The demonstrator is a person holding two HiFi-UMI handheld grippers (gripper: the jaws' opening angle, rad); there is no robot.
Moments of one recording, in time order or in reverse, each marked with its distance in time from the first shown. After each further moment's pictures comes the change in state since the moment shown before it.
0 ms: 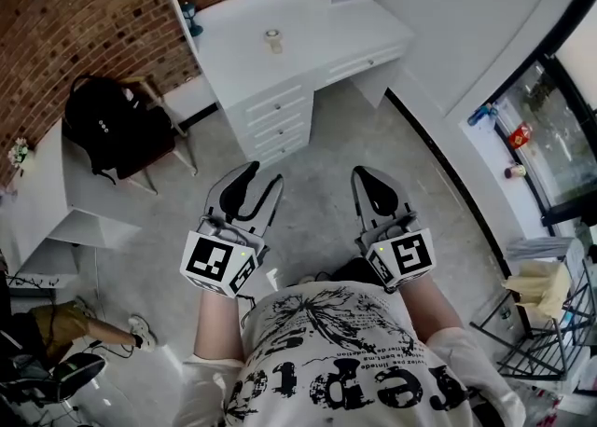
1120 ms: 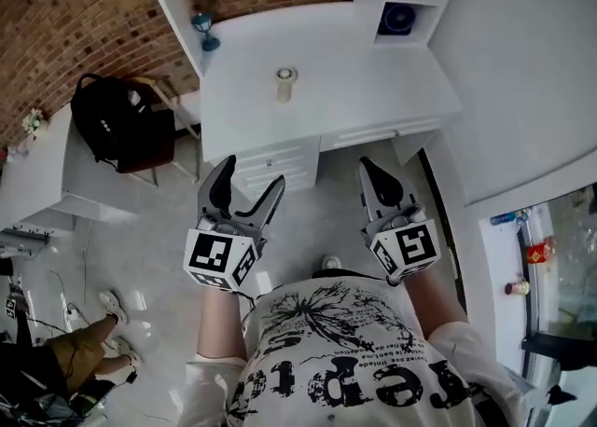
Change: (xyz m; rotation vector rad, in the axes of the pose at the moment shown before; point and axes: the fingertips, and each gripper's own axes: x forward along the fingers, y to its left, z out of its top) left arm 0.337 0.132 -0.005 -0.024 0.057 0.447; right arm 0.261 -0.322 -0.039 0.017 -0.009 0.311
